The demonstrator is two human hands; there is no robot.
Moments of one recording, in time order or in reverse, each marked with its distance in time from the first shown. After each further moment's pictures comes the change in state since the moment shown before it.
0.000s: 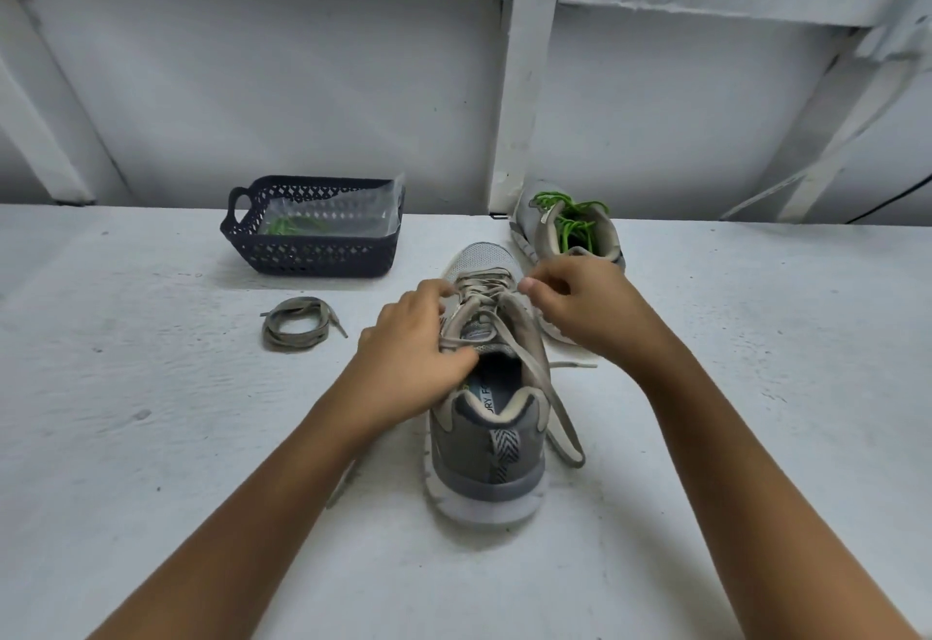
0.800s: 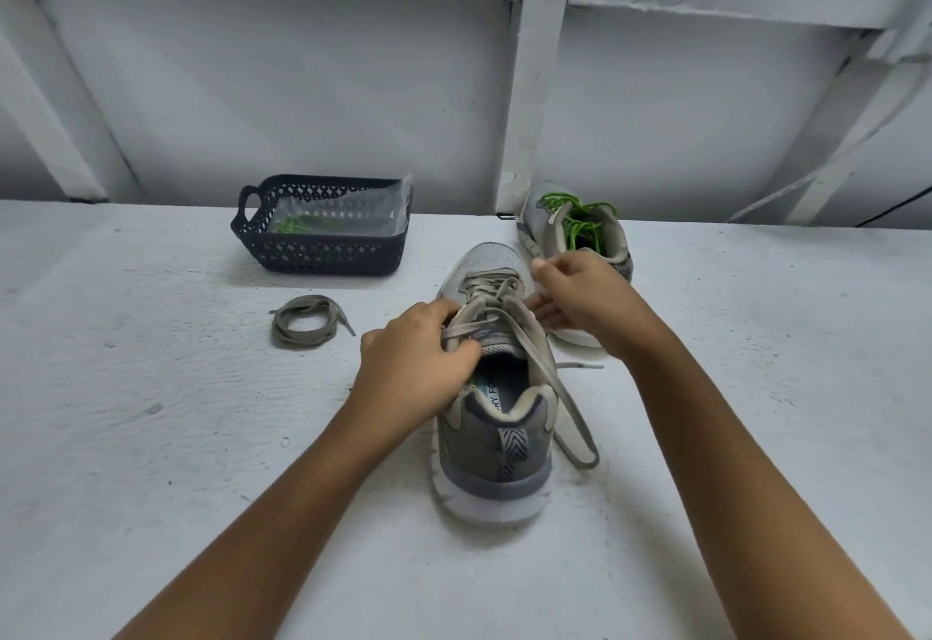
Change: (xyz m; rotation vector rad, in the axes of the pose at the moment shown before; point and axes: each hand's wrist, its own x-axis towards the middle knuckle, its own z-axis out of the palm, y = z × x) left_hand -0.009 0.010 0.004 -0.045 0.125 -0.092; right_hand 0.015 -0.004 0.008 0.477 -0.049 0.289
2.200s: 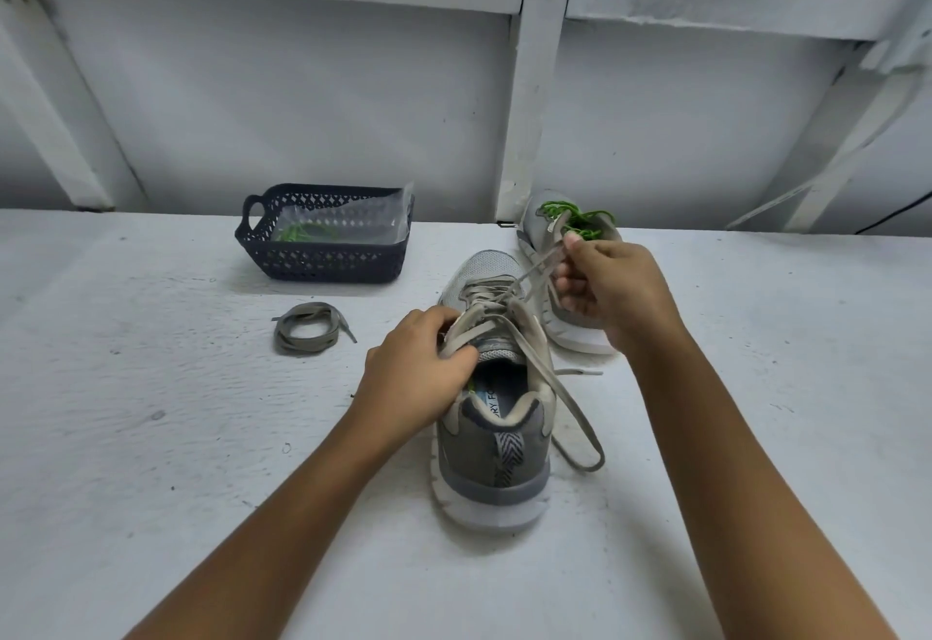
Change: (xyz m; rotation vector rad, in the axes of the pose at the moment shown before) left_hand 0.006 -0.013 0.010 -0.146 -0.045 -0.037; right_hand 0.000 -0.005 -0.012 0.453 0.228 0.028
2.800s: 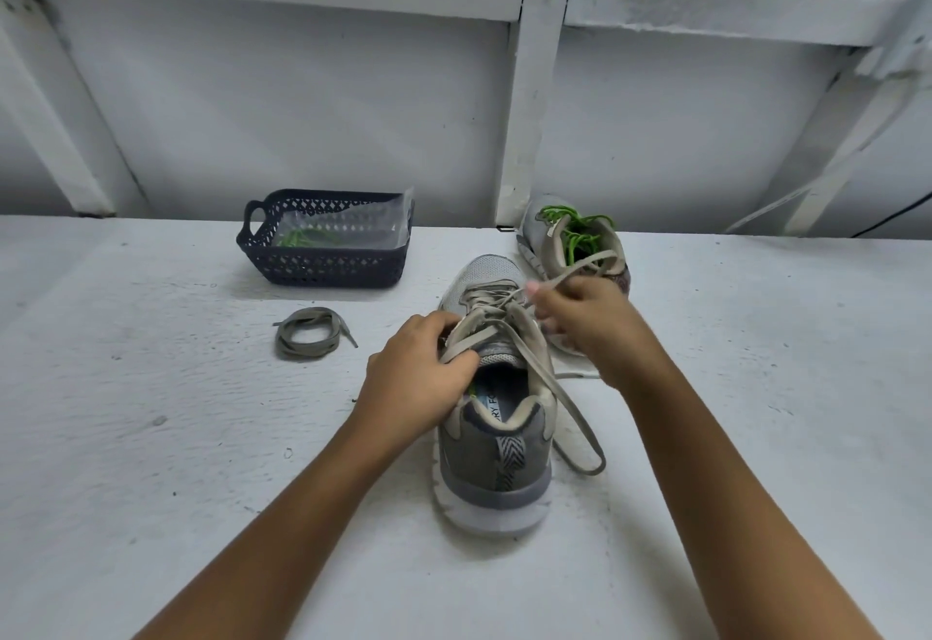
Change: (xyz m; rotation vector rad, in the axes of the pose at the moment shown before) left_hand 0.001 -0.003 0.001 -0.016 0.005 0.020; right_hand -0.014 0.019 0.003 -0.369 -0.101 -0.038
